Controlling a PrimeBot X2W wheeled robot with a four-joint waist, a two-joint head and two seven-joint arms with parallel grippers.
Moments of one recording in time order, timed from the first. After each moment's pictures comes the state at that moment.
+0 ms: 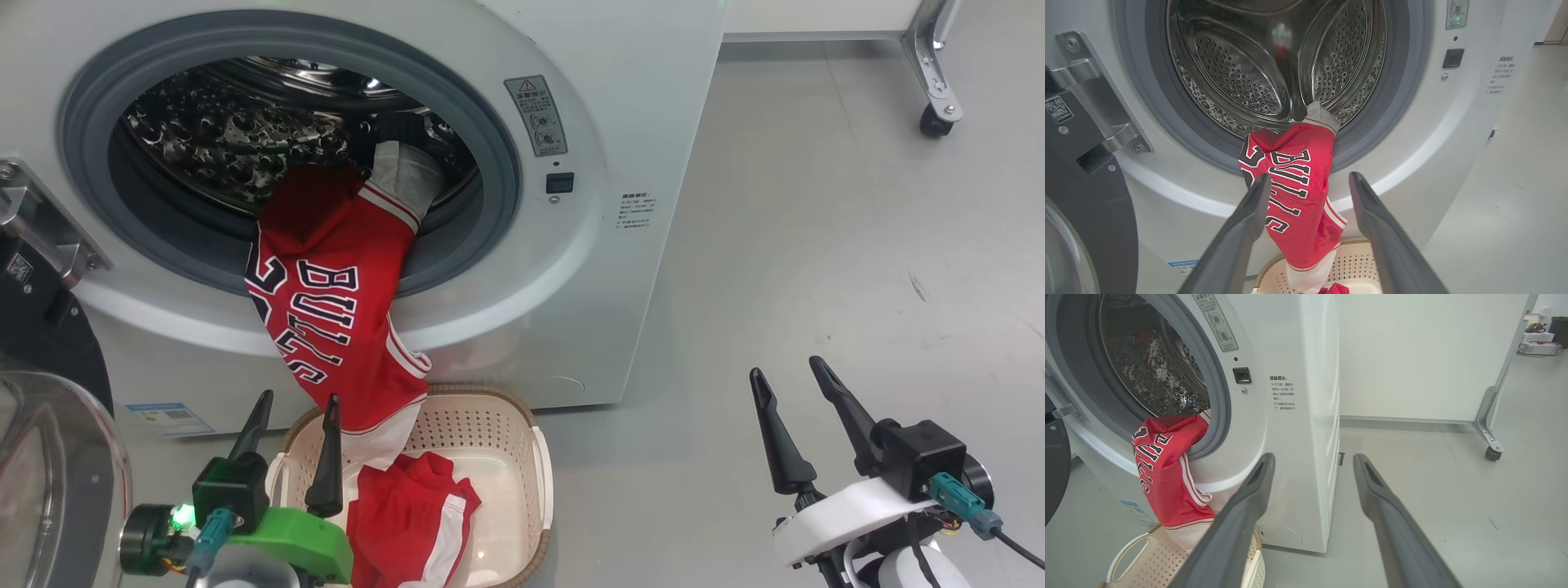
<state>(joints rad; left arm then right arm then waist) -0.07 0.07 -0.23 0.25 -0.27 0.08 -0.22 0.03 -0.14 0.22 0.08 0.32 0.04 -0.18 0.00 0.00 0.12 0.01</state>
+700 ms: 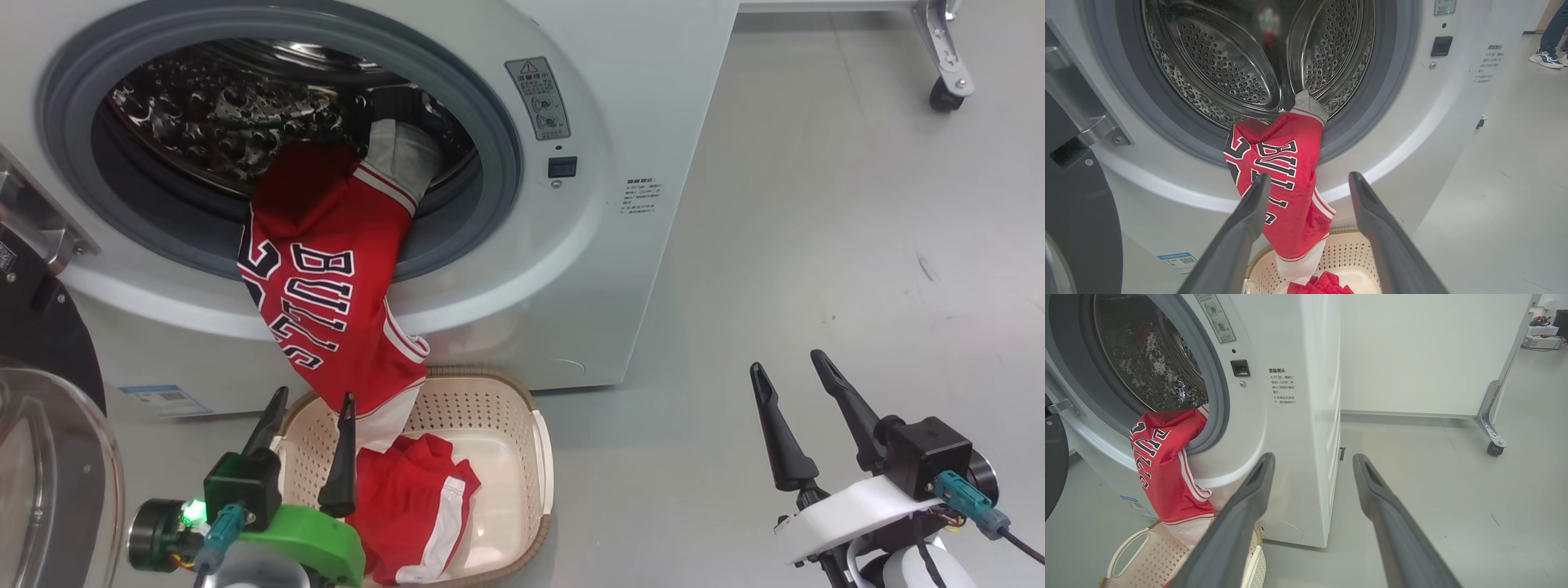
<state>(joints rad) -0.04 0.08 -0.25 0.14 -0.27 0.09 -0.14 0.04 -0.14 0.23 0.02 0.32 0.03 -0.16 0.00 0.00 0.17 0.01</state>
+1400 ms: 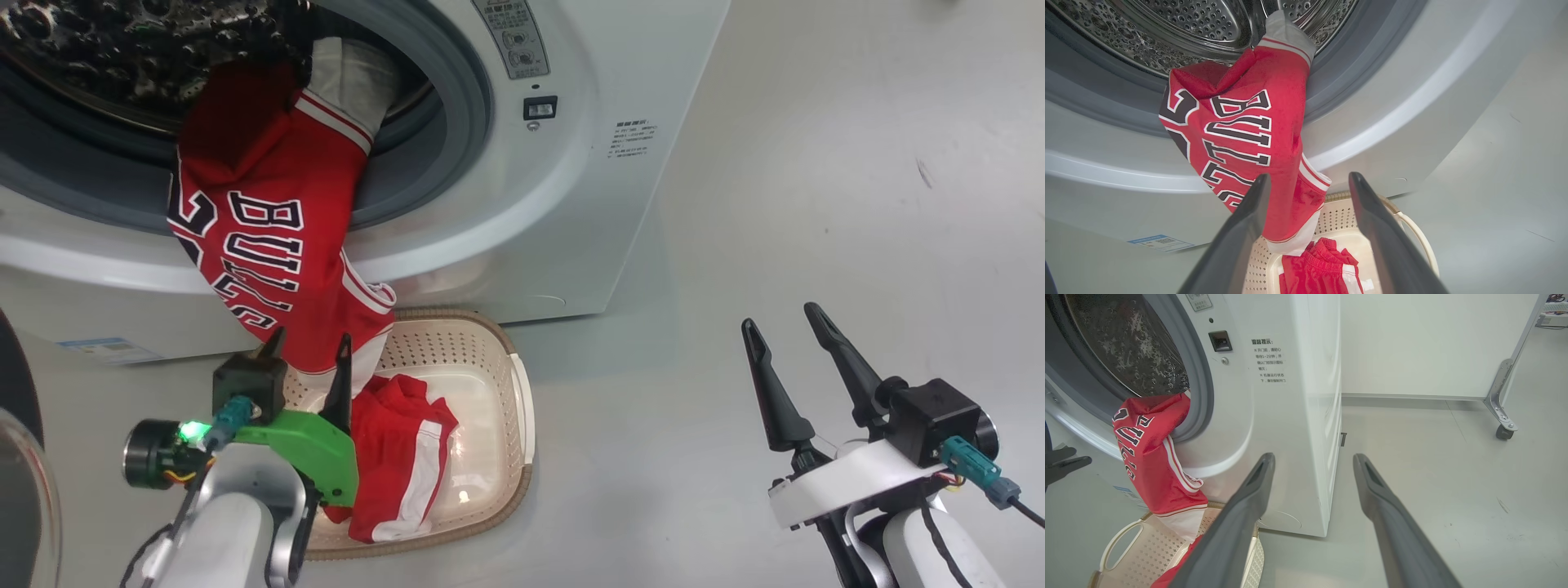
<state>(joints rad) -0.22 0.08 -0.28 0.25 -0.26 0.08 0.02 -0.01 -0.15 0.24 -0.03 0.32 0.04 -0.14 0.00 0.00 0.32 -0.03</state>
